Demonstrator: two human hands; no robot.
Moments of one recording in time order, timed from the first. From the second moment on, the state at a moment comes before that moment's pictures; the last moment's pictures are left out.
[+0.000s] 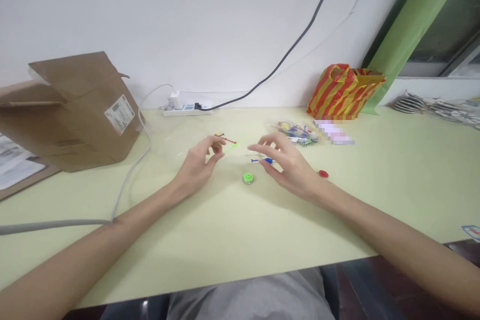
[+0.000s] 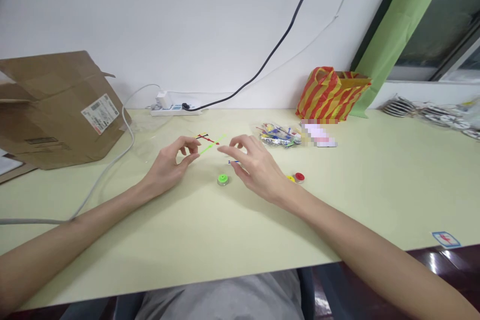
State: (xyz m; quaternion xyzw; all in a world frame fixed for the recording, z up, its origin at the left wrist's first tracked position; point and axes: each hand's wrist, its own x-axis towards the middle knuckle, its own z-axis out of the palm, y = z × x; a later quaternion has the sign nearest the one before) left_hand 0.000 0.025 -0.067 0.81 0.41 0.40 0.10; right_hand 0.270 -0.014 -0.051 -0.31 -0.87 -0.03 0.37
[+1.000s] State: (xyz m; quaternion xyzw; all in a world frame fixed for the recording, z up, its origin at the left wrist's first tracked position) left_hand 0.016 0.002 -0.065 0.90 0.29 0.31 0.10; right_hand 0.265 -0.010 -0.069 -0.34 -0.88 0.05 0.32
